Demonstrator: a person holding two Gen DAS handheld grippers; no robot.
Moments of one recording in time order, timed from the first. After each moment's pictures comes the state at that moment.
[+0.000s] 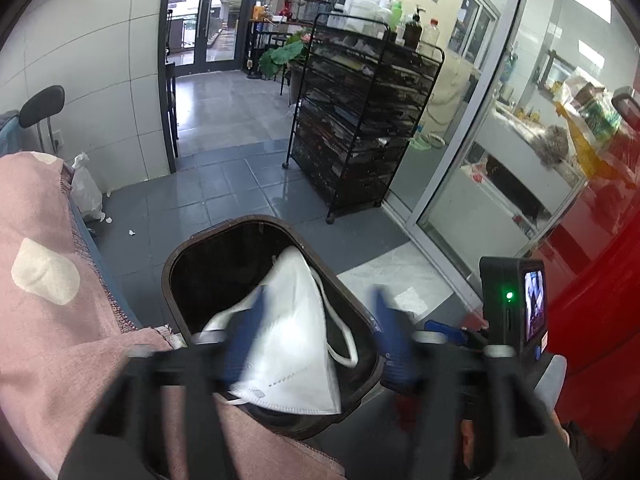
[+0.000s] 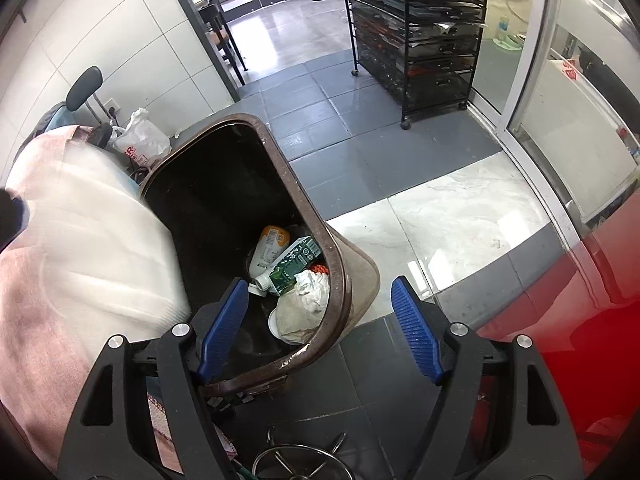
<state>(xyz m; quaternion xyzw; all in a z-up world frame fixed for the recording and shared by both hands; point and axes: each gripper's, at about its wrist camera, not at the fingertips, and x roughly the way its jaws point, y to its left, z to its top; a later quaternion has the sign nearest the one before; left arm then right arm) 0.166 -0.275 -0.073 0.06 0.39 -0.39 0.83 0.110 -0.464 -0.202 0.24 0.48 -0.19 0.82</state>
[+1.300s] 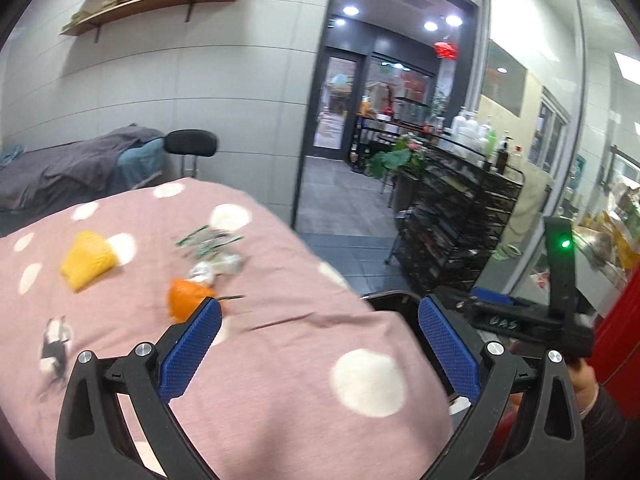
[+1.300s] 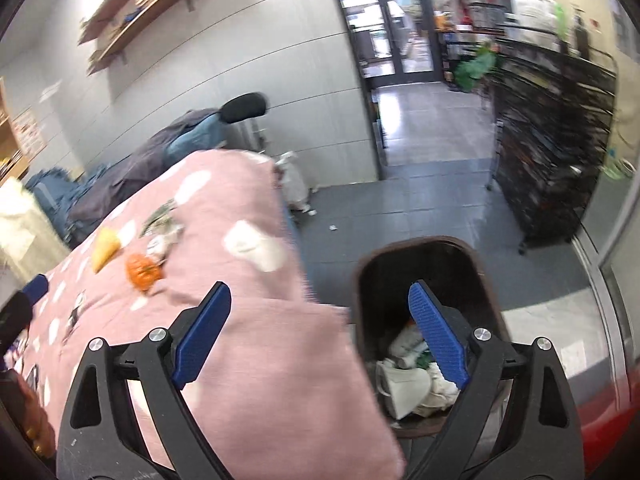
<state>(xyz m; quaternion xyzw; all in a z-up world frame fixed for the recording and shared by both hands) 0.124 -0.045 0.007 -0.02 0.26 -0.22 0.94 0.149 -0.302 -0.055 0.15 0.34 0.02 0.93</state>
